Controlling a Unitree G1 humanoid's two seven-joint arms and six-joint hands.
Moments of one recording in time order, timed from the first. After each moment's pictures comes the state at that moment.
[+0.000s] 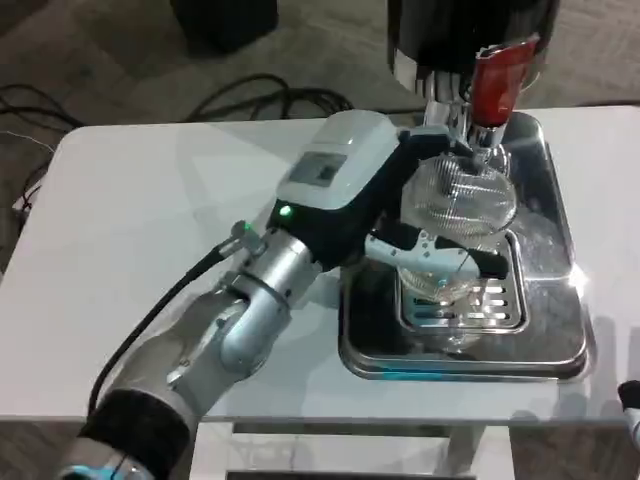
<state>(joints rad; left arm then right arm) -0.97 0.26 -0.35 0.81 0.71 -0.59 0.33 0.45 0.02 -0.32 -1.03 -1.01 0.03 0.45</state>
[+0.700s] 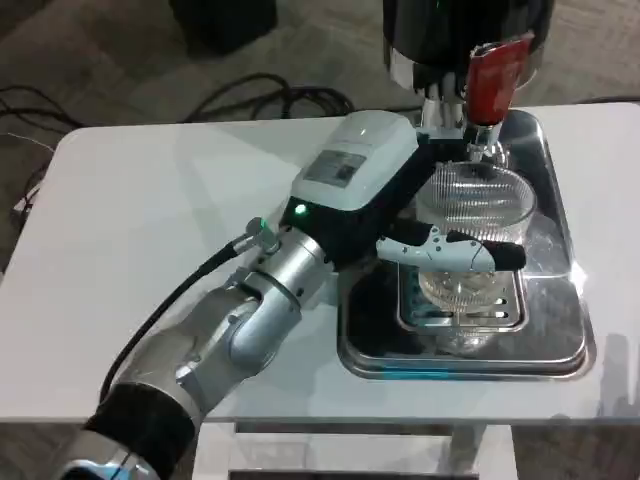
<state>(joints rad) -0.98 0.28 -0.40 0.79 0.72 -0.56 0.33 0.46 -0.02 -0.39 -1.03 -0.92 0.11 0.47</state>
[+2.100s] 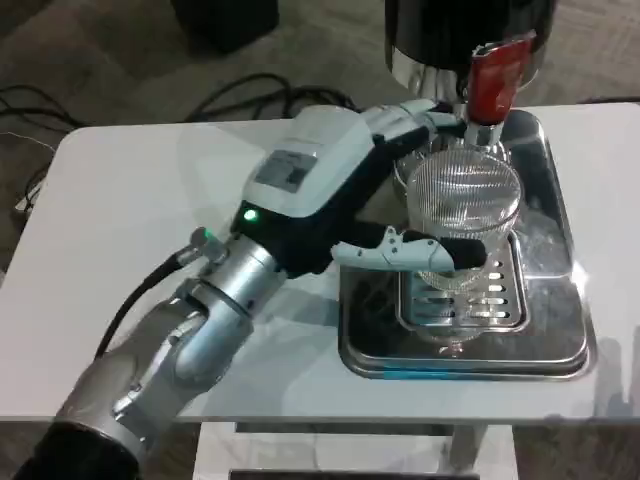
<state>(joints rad) -0.81 0.40 -0.33 0.48 0.68 -0.52 0.25 0.46 -0.04 -0.37 -1.03 -0.89 0.14 0.47</state>
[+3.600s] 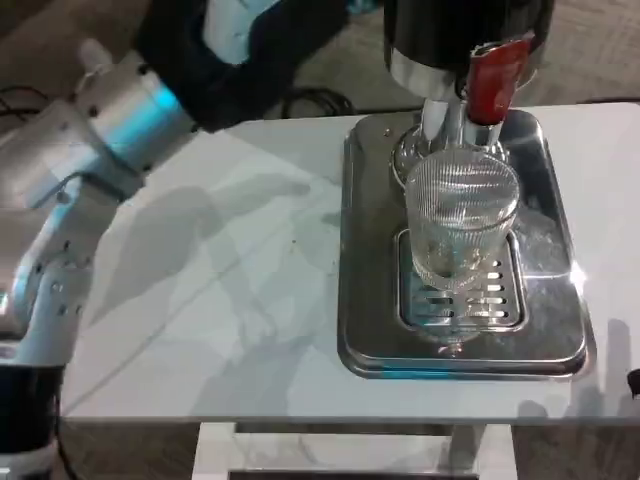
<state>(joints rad) -0.96 0.46 0.02 0.01 -0.57 0.09 -0.70 0.42 -0.01 -0.31 -1.03 -0.92 0.14 0.46</state>
